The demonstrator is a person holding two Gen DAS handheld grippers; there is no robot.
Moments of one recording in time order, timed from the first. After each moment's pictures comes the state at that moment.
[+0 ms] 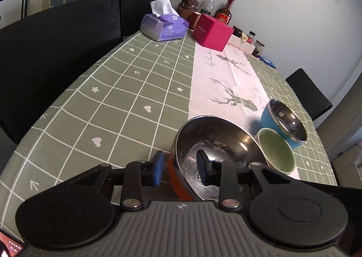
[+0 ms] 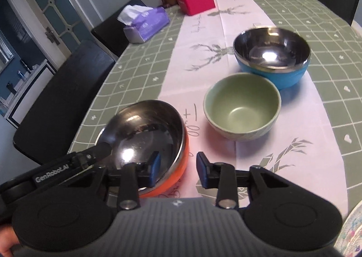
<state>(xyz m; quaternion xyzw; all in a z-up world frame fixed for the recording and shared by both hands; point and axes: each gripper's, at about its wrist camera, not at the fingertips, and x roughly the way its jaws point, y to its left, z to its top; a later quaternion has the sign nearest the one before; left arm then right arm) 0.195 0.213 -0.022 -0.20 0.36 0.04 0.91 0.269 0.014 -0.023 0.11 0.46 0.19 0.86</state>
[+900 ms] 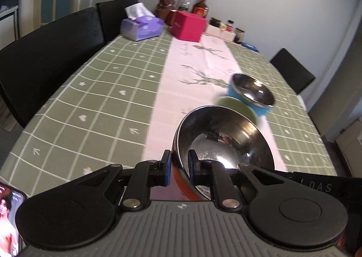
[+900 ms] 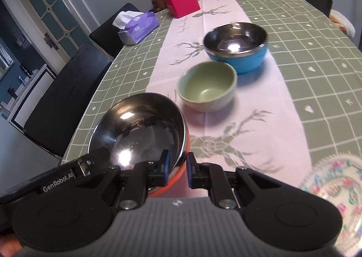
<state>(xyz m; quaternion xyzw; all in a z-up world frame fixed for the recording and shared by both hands) 0.135 0.131 0.009 -0.14 0.36 0.02 0.92 0.197 -0.056 0.001 0.12 0.45 0.17 0.87</state>
